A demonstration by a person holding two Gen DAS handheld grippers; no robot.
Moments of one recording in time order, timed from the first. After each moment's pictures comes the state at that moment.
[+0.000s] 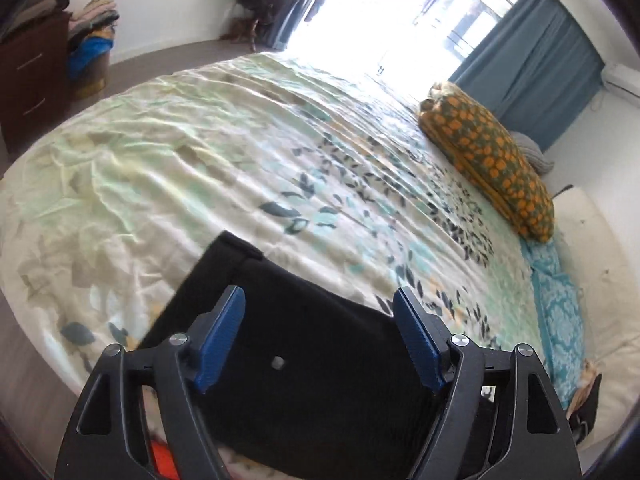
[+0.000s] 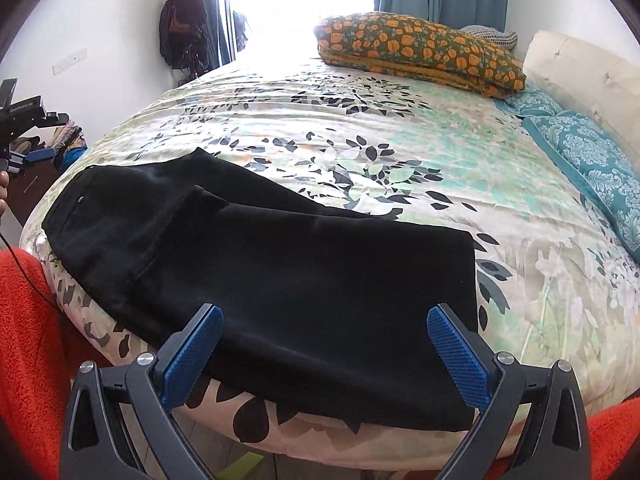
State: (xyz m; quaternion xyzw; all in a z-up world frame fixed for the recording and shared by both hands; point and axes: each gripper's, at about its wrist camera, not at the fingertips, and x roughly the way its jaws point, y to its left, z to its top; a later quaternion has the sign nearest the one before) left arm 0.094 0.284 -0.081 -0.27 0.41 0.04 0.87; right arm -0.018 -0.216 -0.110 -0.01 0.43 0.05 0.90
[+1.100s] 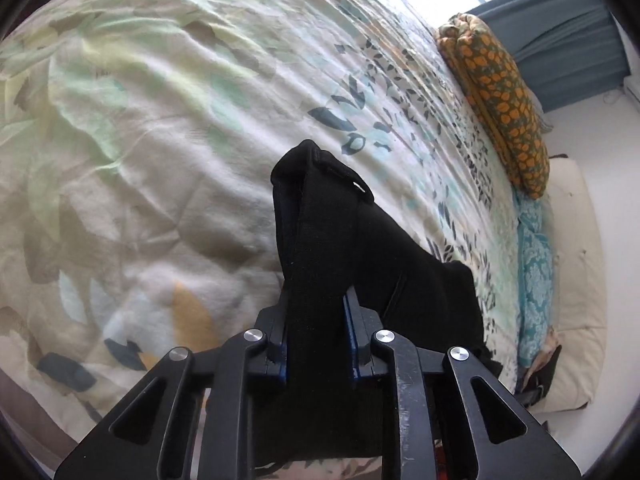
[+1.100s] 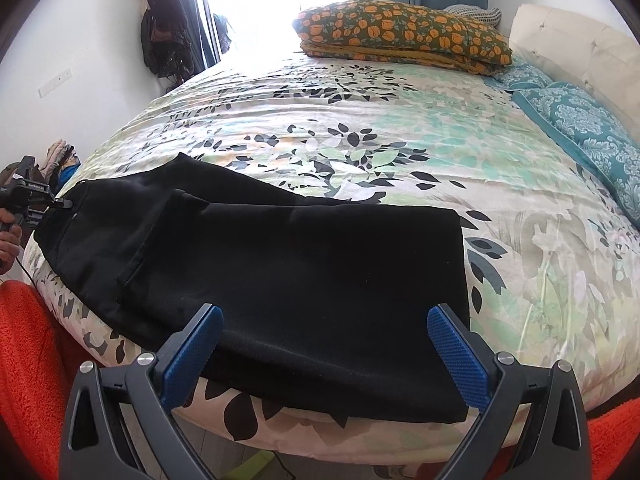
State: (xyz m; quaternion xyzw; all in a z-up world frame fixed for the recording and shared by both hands) left arm 0.118 0.338 -0.176 -0.35 0.53 -0.07 0.77; right arm -0.021 -0.239 -0.120 0.04 0.45 0.03 0.89
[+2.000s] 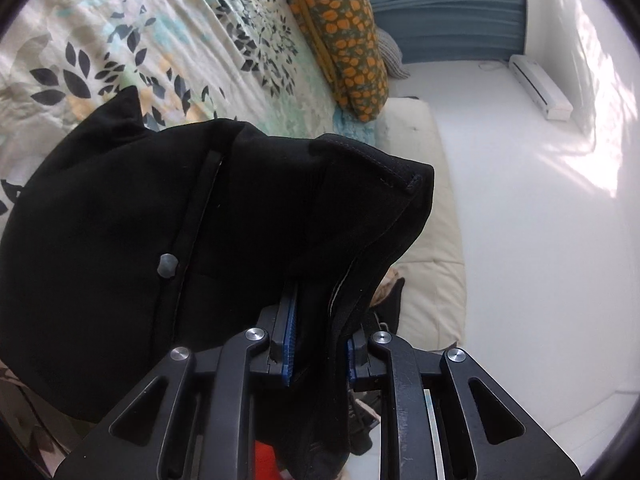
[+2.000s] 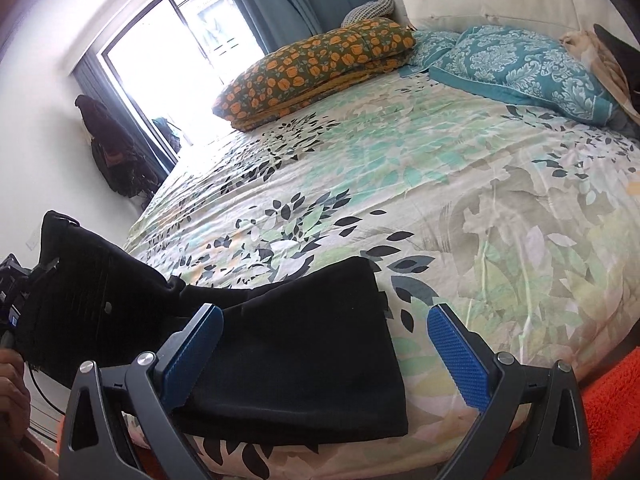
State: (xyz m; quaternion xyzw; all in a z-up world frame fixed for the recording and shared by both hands) left arm 0.086 0.024 -0.094 -0.47 0.50 -0.33 0.65; right arm -0.043 -0.358 -0.086 0.25 0.36 -0.05 0.90
